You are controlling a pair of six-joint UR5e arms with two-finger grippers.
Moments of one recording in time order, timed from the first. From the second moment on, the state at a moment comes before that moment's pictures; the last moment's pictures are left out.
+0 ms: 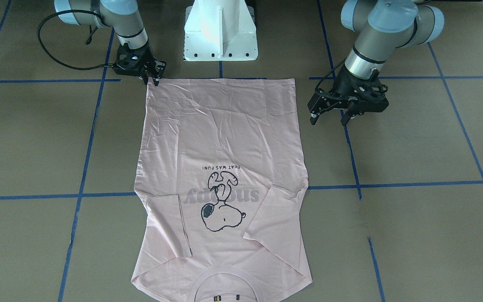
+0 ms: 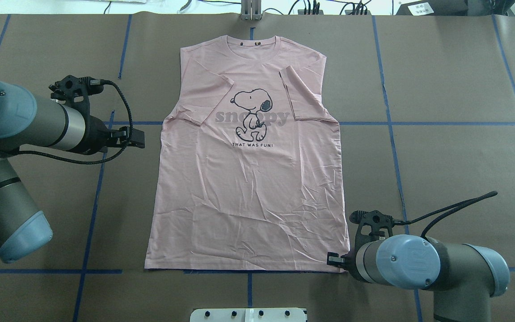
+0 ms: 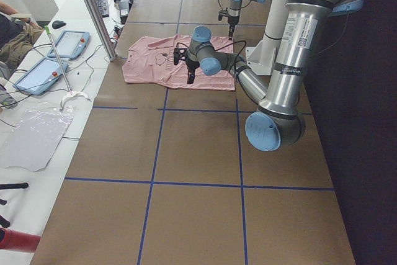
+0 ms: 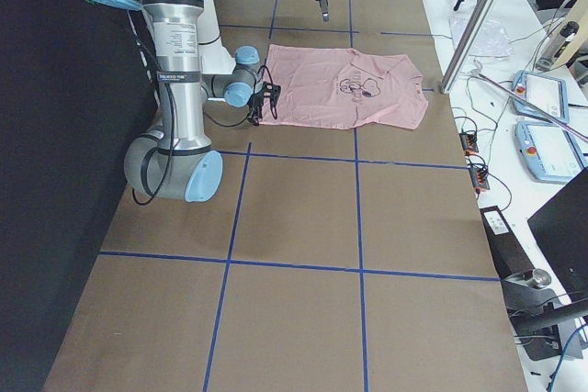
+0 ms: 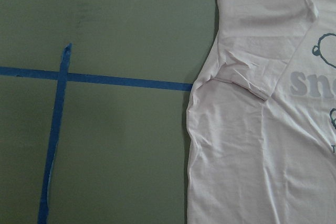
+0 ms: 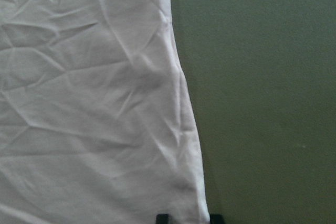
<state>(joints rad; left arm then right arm) -0.71 -1.82 -1.94 -1.91 -1.91 -1.21 0.19 -1.45 2.02 -1.34 1.67 1.61</state>
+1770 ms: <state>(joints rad) -0.23 -1.79 -2.03 -1.72 -1.65 -1.80 0.24 -1.42 2.07 -1.33 1.66 1.61</state>
